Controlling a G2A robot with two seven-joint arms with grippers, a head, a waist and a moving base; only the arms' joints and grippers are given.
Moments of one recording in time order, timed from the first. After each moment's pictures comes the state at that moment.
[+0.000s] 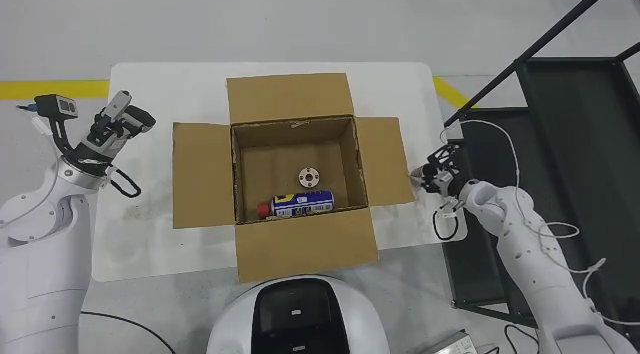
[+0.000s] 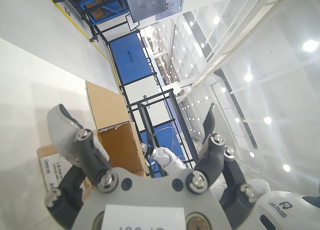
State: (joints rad) left arm 1.17 -1.14 -1.68 -1.33 -0.32 -0.47 -0.85; right arm -1.27 -1.00 1.42 -1.07 -1.20 -0.62 0.15
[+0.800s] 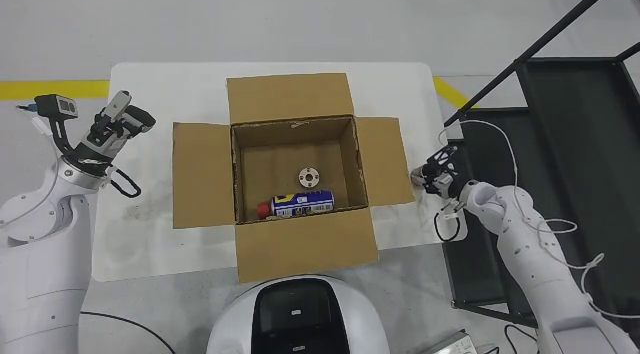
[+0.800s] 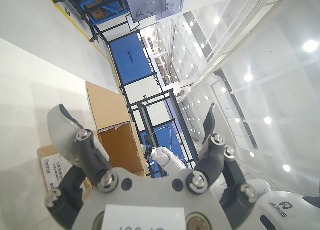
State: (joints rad) left arm 1.17 -1.14 -1.68 -1.33 -0.32 -0.47 -0.85; right arm -1.23 -1.00 1.40 -0.99 -1.20 -0.68 0.15
